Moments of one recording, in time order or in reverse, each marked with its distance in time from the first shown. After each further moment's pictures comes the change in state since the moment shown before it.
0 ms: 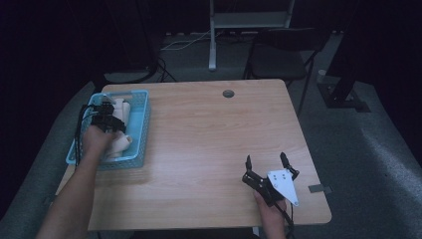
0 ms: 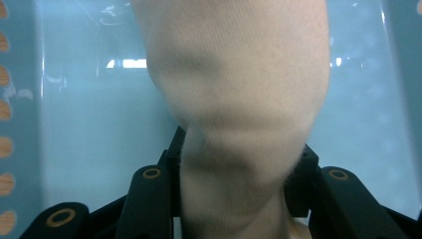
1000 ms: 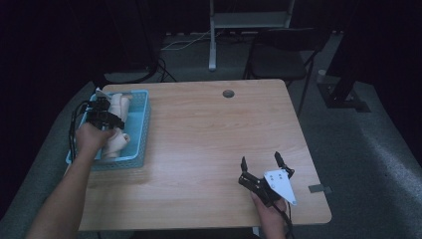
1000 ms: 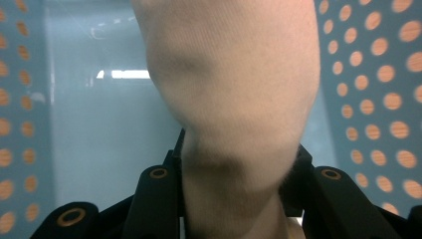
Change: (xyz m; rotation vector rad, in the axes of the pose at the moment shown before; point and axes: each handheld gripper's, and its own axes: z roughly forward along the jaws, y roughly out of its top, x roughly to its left) left arm -0.002 -0.002 -0.048 -0.050 -0.084 -0.005; right arm 0.007 0.000 0.000 0.000 0.071 0.009
